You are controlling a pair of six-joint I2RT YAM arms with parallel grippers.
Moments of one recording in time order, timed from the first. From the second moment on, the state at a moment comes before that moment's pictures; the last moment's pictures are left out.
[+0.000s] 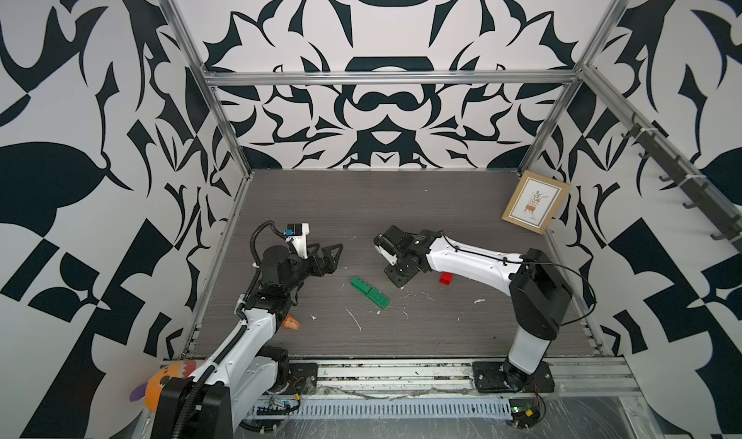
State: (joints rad) left arm -0.19 0.94 0.34 0.29 0.45 -0.44; right arm 0.86 1.78 1.29 -0.82 0.11 0.17
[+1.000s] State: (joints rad) left arm -0.19 0.94 0.34 0.29 0.45 -0.44; right arm 0.88 1.60 1.16 -0.76 0.21 0.31
